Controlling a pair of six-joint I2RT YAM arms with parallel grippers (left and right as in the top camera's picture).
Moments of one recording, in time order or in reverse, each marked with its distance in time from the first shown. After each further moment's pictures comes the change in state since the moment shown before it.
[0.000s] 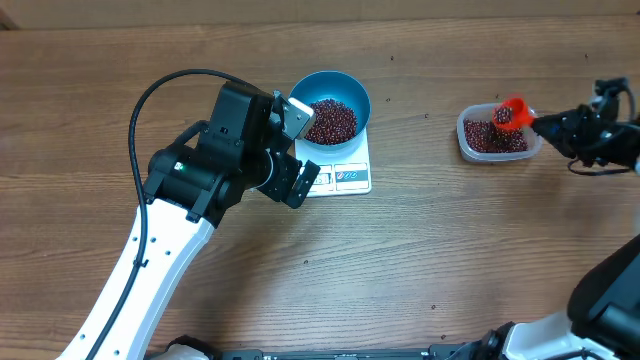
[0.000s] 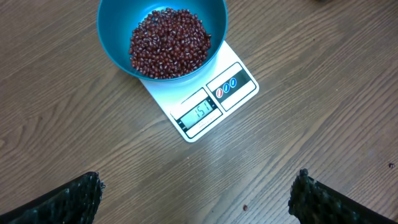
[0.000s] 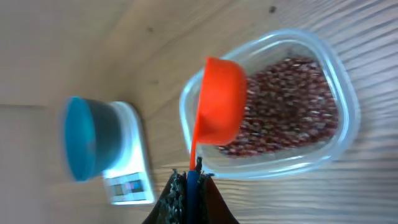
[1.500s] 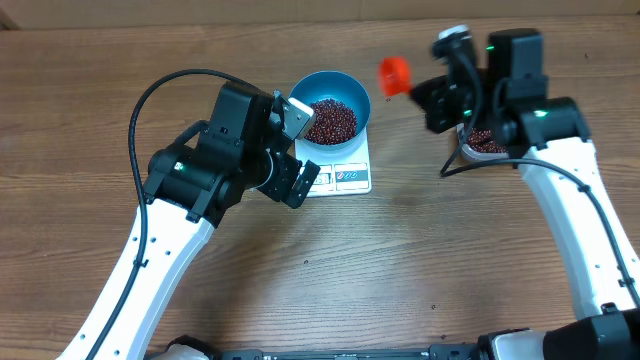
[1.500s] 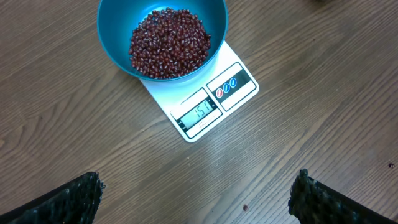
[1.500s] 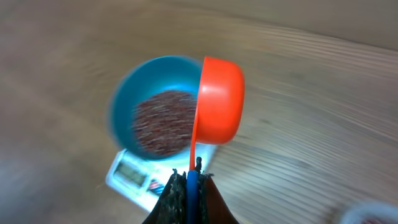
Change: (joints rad) left arm 0.000 0.000 0.000 0.000 0.000 0.000; right arm 0.688 -0.177 0.050 0.182 0.303 -0.175
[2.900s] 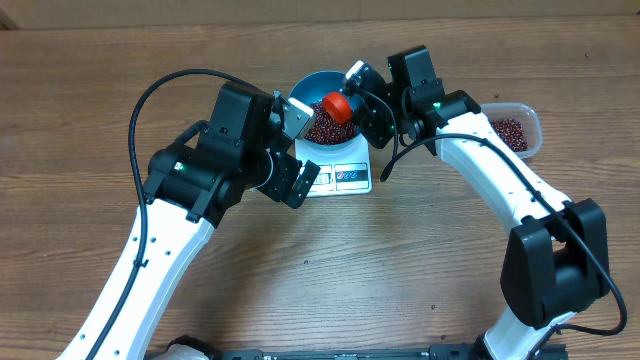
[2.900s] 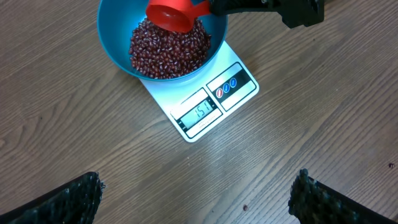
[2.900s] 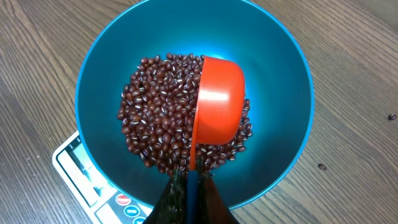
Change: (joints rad) left arm 0.000 0.000 0.000 0.000 0.000 0.000; right arm 0.192 0.308 0.000 0.169 0.130 -0.278
